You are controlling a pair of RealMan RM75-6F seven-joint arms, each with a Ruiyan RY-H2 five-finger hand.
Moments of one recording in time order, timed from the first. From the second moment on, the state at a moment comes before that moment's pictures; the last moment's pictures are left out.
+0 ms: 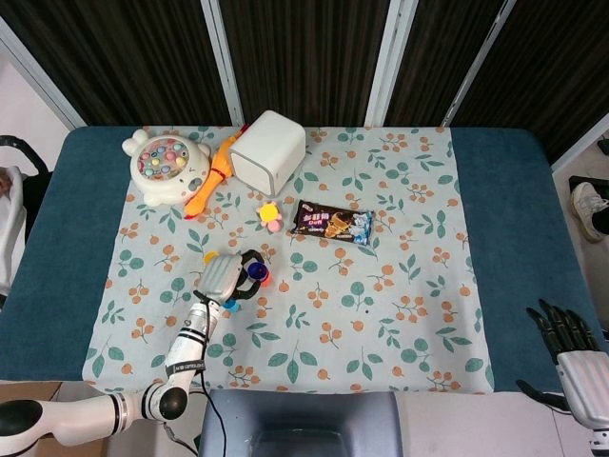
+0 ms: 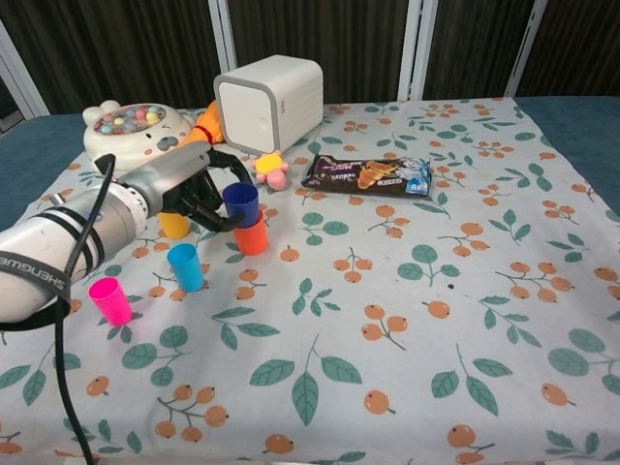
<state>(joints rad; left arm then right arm) -0.74 -1.77 -0.31 -1.38 0.97 1.01 0.27 -0.06 -0.98 -0.07 -1.69 -1.67 1.56 0.02</state>
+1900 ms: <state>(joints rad) -0.71 -1.75 -0.27 -1.08 1.03 0.92 0.09 -0.05 -0.98 -0.07 -1.70 -1.66 1.54 -0.01</state>
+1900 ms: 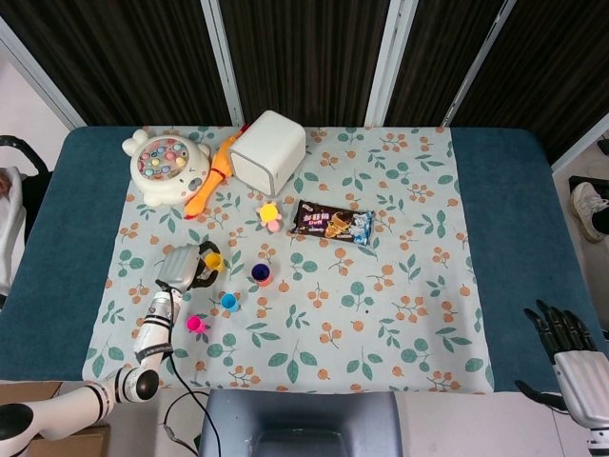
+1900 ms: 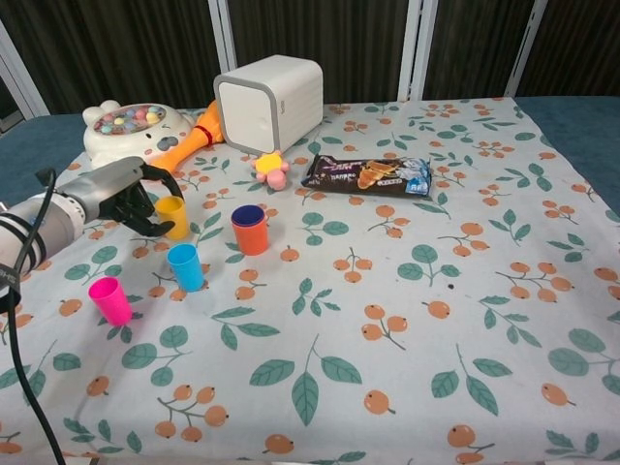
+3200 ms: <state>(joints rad) -0.75 -1.73 -0.32 -1.47 0.99 1.10 0.28 -0.06 -0.97 -0.08 -1.69 -1.69 1.56 0.03</state>
